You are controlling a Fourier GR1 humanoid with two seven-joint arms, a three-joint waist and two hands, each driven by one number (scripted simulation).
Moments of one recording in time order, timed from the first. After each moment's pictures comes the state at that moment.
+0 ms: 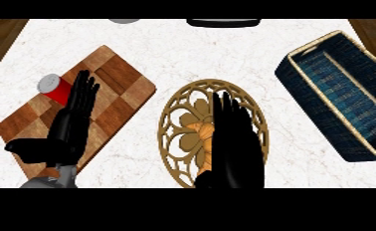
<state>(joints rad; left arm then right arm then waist) -0.04 0.32 -0.25 -1.66 0.29 0.37 -0.05 -0.31 -0.02 0.72 -1.87 0.97 0.19 1.24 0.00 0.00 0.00</state>
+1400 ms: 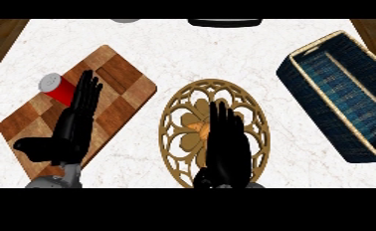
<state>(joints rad) -0.05 0.28 -0.22 -1.63 0.24 0.34 -0.06 -0.28 -0.02 0.74 -1.70 0.93 0.11 1.23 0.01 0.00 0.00</state>
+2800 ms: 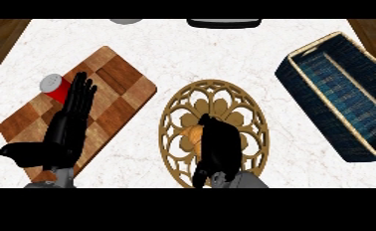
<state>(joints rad) -0.01 0.25 -0.16 -1.68 0.21 0.27 -0.03 -0.31 -0.01 0.72 -1.53 0.92 0.08 1.12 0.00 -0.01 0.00</state>
